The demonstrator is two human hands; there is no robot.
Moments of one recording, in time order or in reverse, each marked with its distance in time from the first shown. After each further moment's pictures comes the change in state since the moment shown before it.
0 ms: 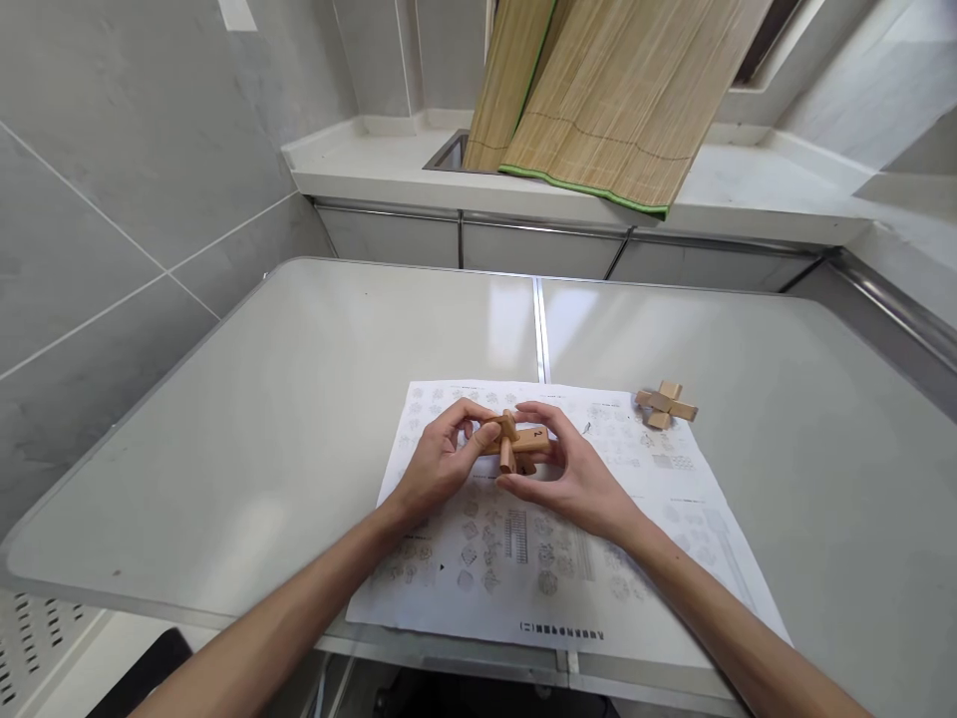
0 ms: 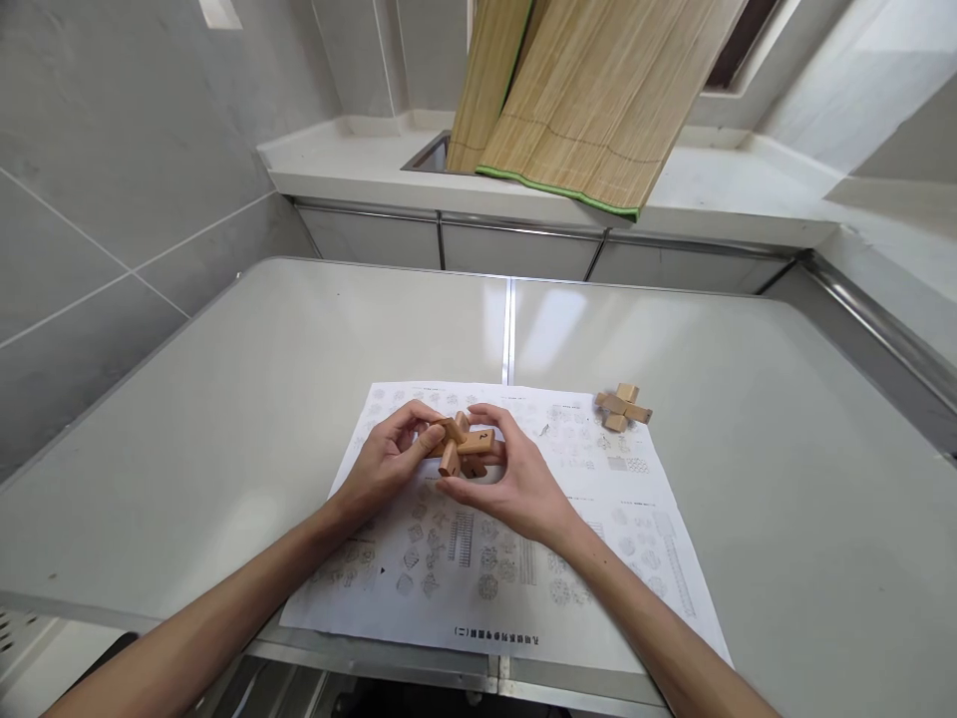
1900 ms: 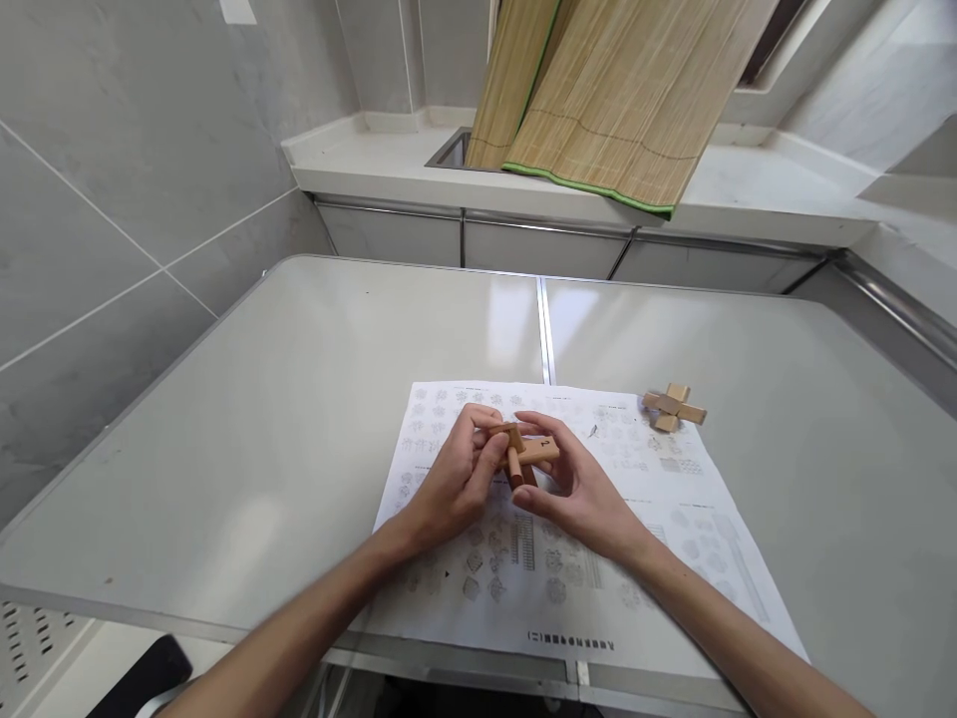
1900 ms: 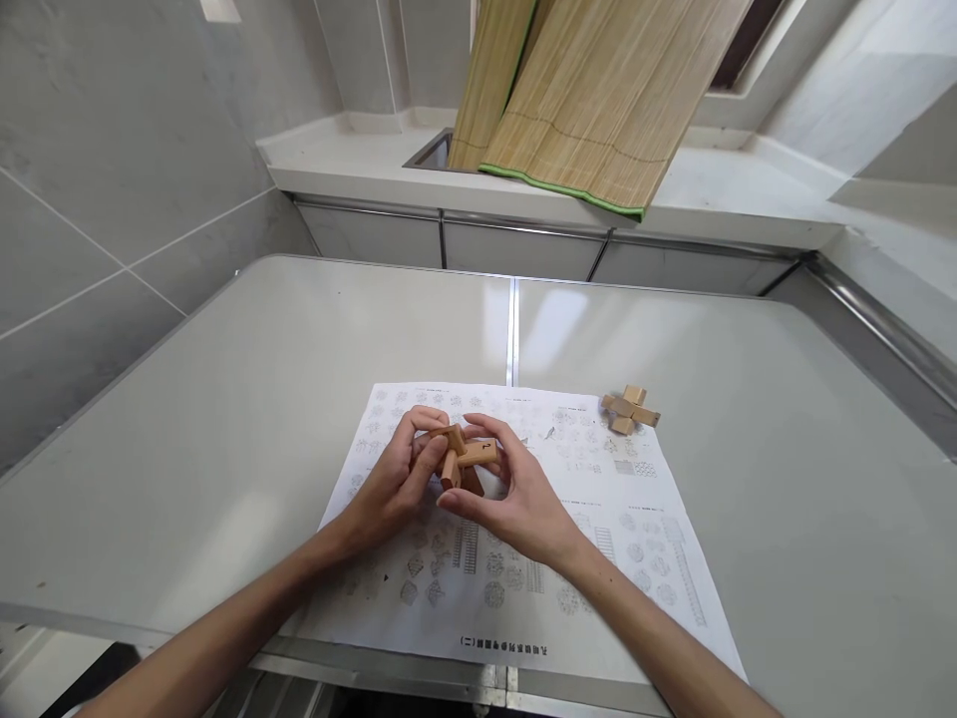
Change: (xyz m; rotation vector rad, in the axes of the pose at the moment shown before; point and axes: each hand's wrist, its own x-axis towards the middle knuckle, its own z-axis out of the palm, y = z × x) left_hand -0.015 0.016 0.013 -0.127 -0.083 0.048; right_hand -0.005 0.013 0.009 0.065 -0.046 -0.132
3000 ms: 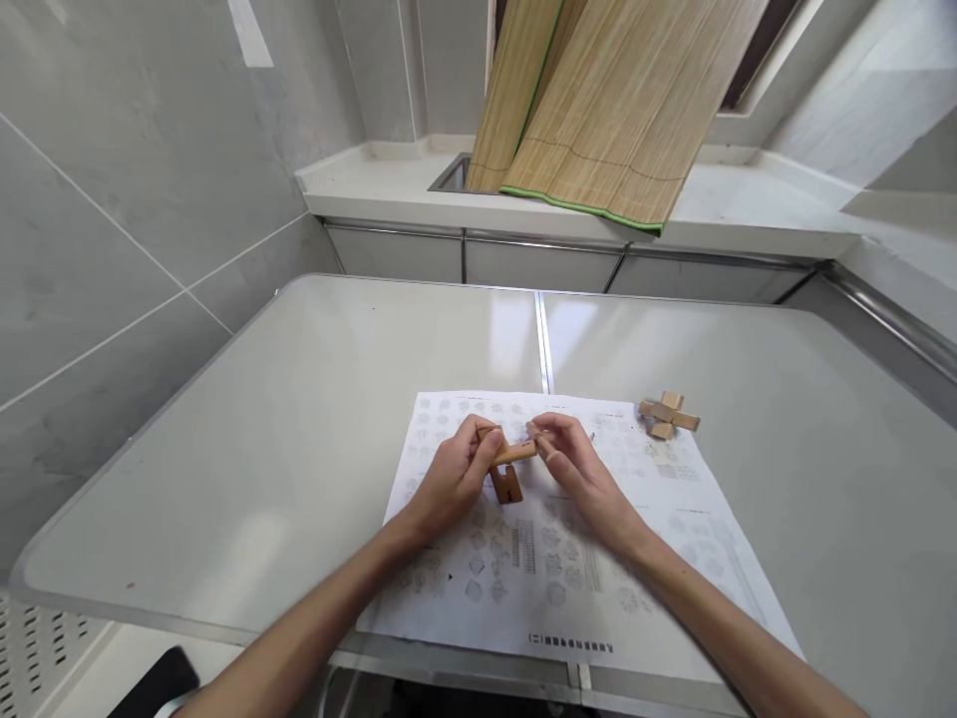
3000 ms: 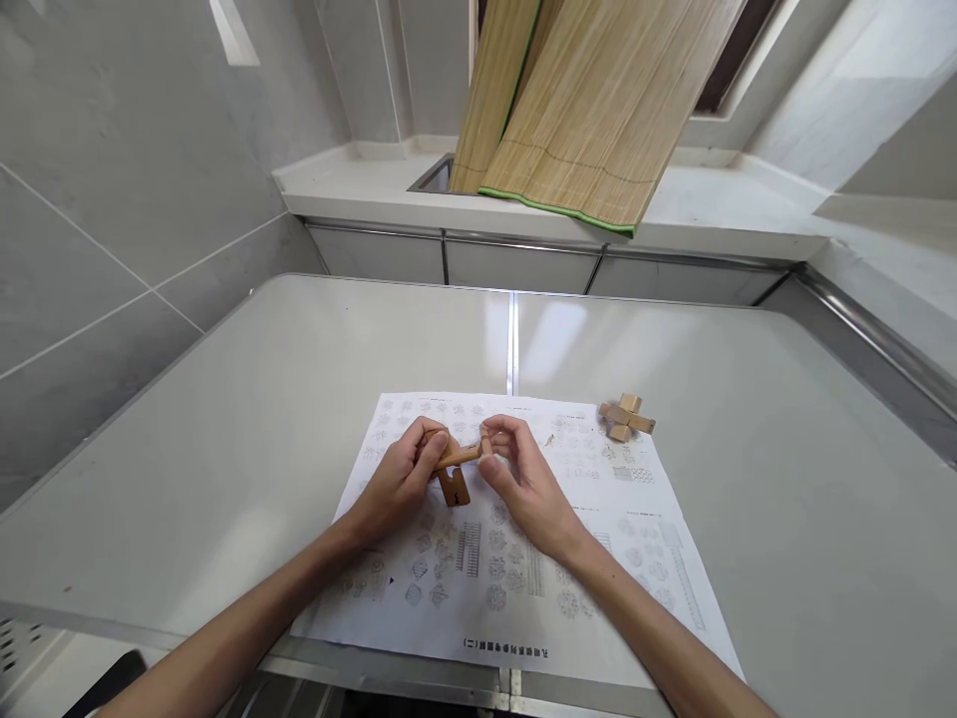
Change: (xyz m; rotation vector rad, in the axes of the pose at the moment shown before) left_hand 0.005 -0.006 -0.012 0.254 0.055 -0.094; right_hand 0.005 0.001 -0.010 -0.084 0.102 -0.035
